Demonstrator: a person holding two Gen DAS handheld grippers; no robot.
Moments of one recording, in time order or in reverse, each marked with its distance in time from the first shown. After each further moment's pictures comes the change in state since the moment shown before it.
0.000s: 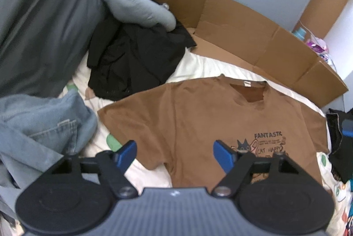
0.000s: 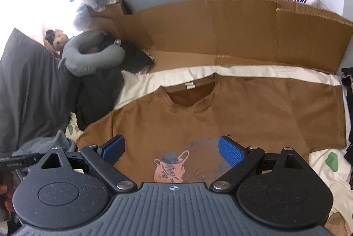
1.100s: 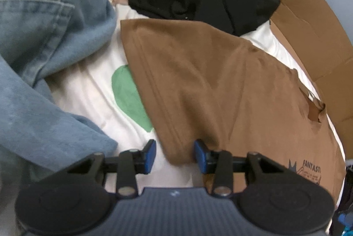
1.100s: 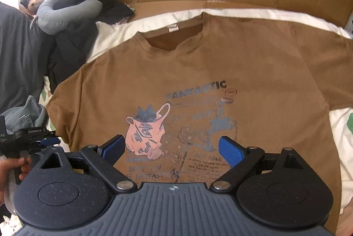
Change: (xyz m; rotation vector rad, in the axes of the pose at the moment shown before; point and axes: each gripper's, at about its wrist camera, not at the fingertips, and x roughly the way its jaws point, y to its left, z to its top) left arm 0.164 0.071 -0.056 -0.430 0.129 0.022; right arm 0.097 -0.031 -0.068 0.032 0.159 -0.050
